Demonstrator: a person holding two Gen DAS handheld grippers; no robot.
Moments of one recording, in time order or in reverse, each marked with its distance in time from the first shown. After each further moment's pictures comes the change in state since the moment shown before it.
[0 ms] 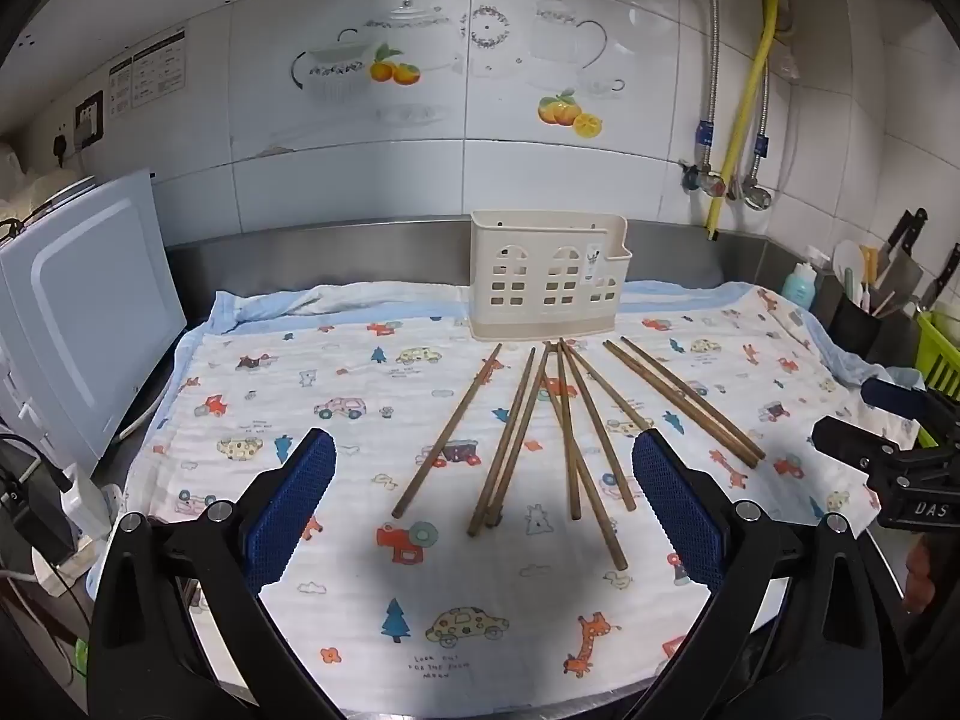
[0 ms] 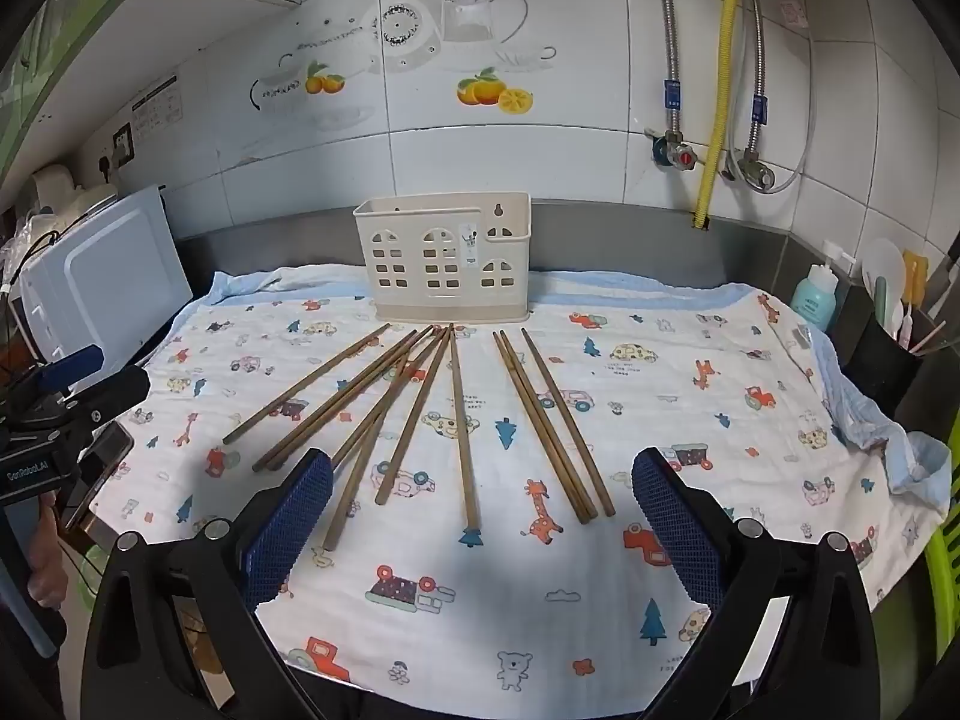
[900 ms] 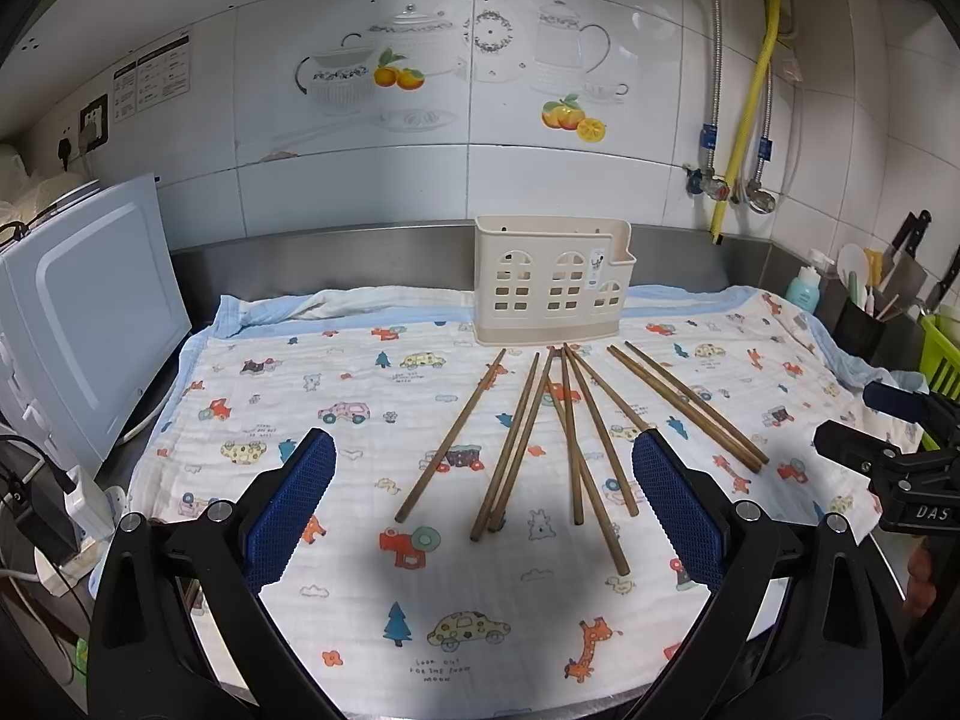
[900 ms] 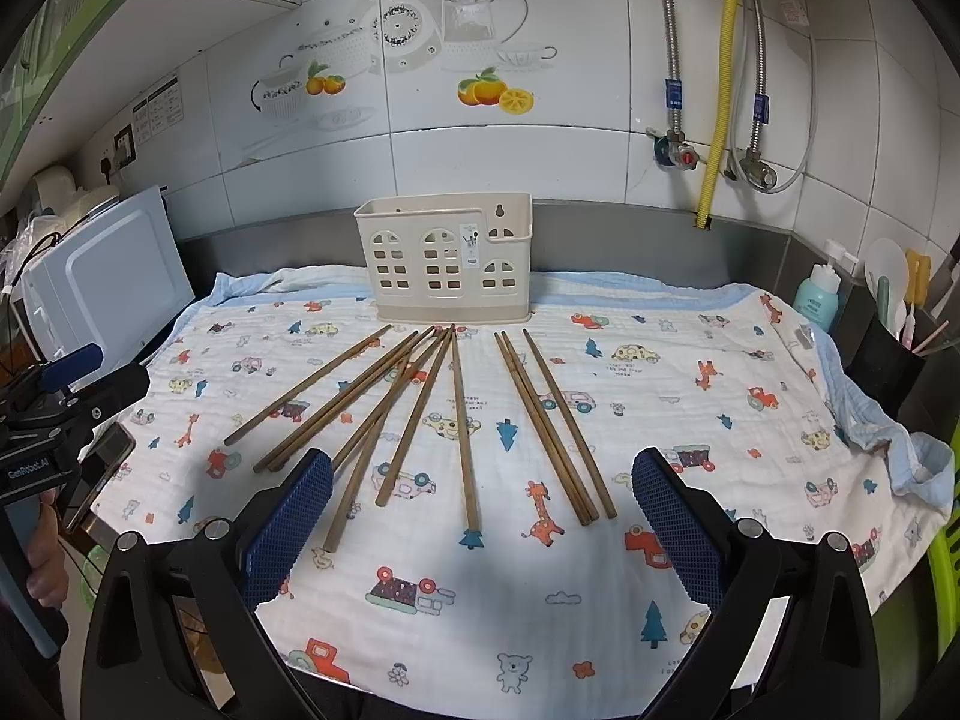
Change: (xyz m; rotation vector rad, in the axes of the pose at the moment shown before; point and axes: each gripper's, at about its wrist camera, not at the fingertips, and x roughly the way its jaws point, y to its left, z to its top) left arm -0.002 0.000 0.004 -0.001 -0.010 0.013; right arm 0.002 0.001 0.002 0.000 -0.002 0.003
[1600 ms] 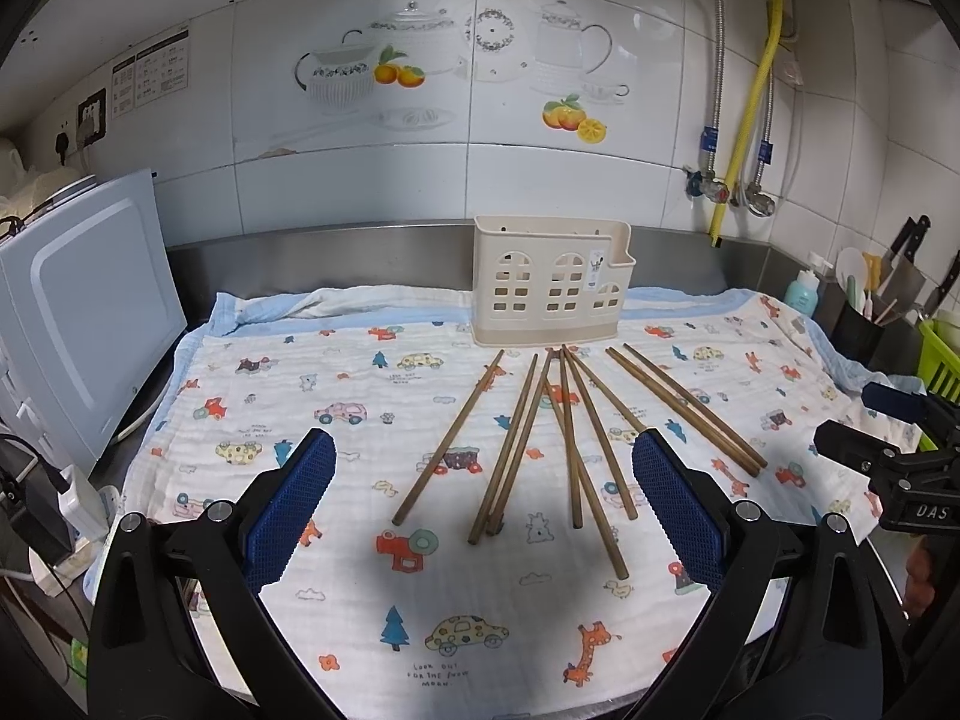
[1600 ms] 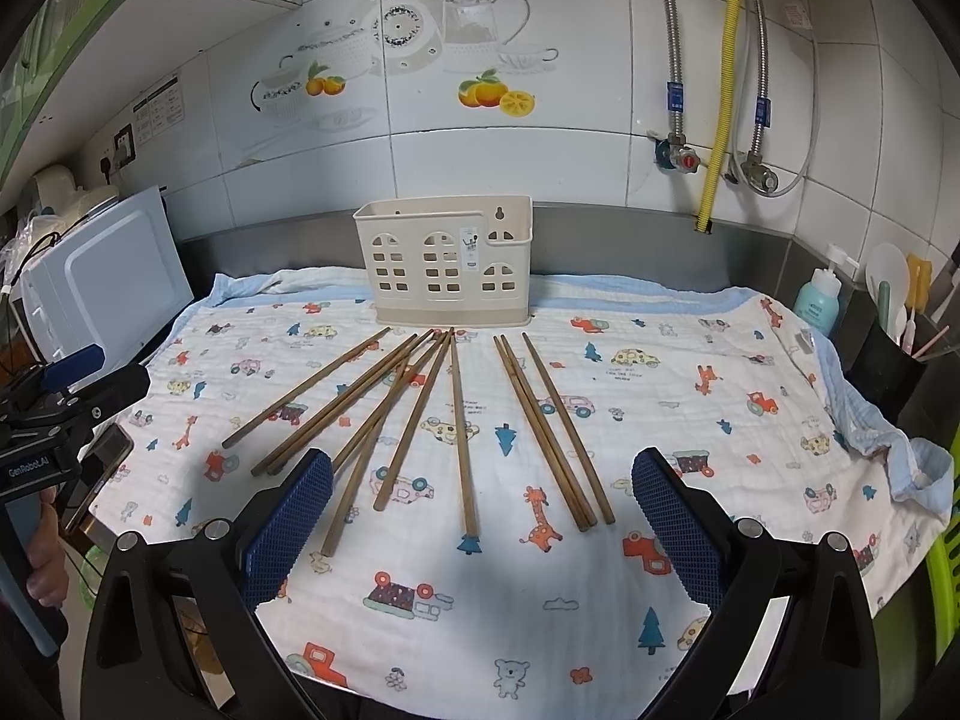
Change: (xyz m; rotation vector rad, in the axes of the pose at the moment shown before) left arm 0.003 -0.002 0.001 -0.005 0.002 -0.004; right arm 0.004 -0.003 0.003 0.001 0.002 -0.001
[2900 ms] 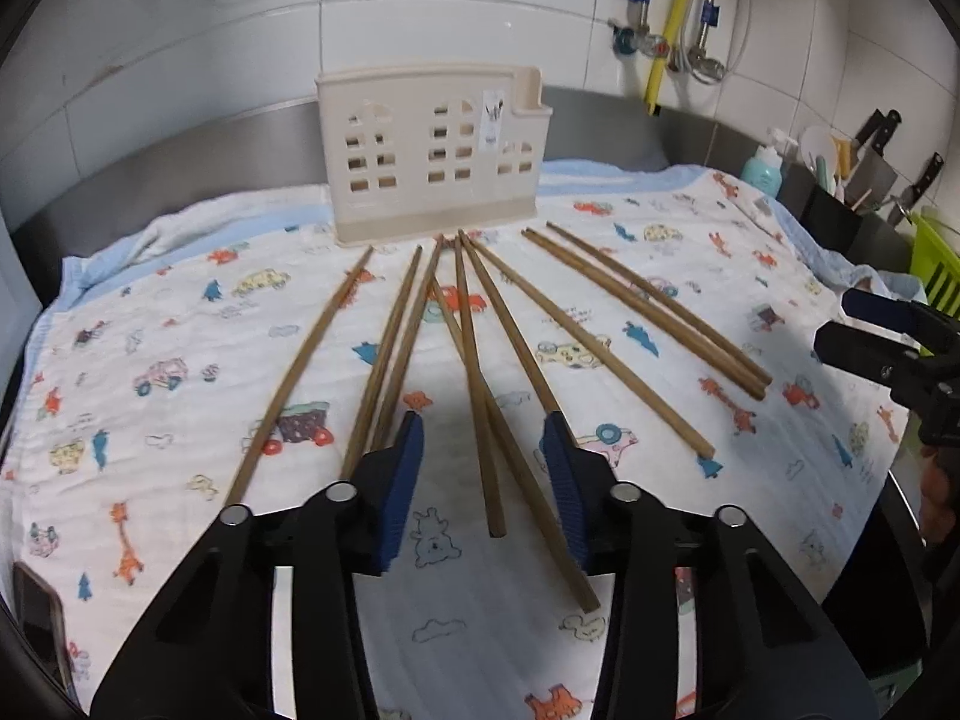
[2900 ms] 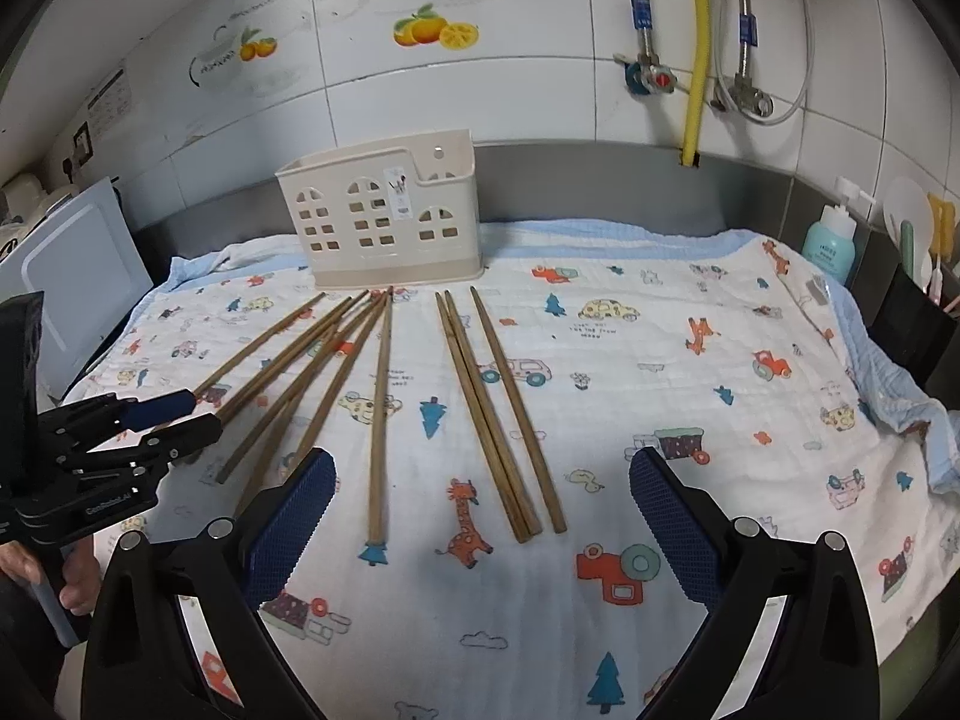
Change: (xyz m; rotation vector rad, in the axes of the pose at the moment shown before) left arm 0.131 -0.052 -0.036 0.117 0.242 -0.201; right arm 0.069 -0.061 -0.013 0.050 0.085 0.013
